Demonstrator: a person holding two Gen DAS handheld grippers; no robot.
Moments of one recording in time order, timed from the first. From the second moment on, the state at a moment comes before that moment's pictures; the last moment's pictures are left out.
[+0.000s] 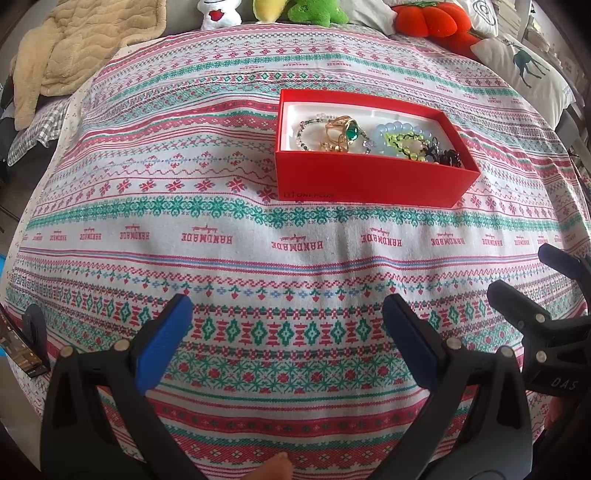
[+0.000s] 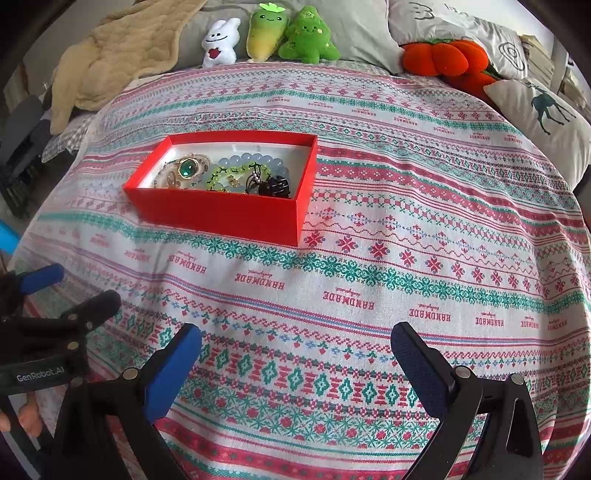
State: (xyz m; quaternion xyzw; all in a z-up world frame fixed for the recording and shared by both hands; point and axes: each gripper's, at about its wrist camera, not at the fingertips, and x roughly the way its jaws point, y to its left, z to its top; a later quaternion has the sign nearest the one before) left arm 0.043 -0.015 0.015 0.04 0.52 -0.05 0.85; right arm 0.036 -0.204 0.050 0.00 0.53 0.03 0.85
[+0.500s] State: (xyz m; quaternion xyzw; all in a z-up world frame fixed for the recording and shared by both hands) left arm 0.042 -0.020 0.015 0.04 0.52 -0.05 0.85; right arm 0.036 -0.206 0.052 0.00 0.53 0.03 0.85
